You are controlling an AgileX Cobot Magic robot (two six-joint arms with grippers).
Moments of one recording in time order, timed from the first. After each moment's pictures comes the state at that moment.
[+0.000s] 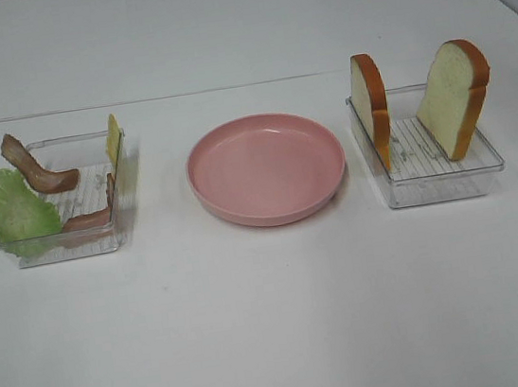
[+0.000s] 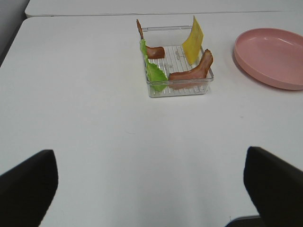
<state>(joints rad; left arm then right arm) 0.05 -0.01 -0.52 -0.10 1.08 0.04 0.06 1.68 -1.70 0.12 1.19 -0.04</state>
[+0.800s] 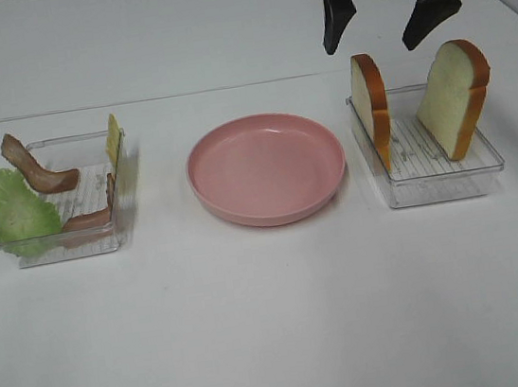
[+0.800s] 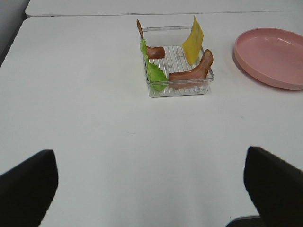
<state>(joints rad) 0.05 -0.01 -0.52 -0.10 1.08 0.04 0.19 2.19 -2.05 0.20 1.22 0.04</state>
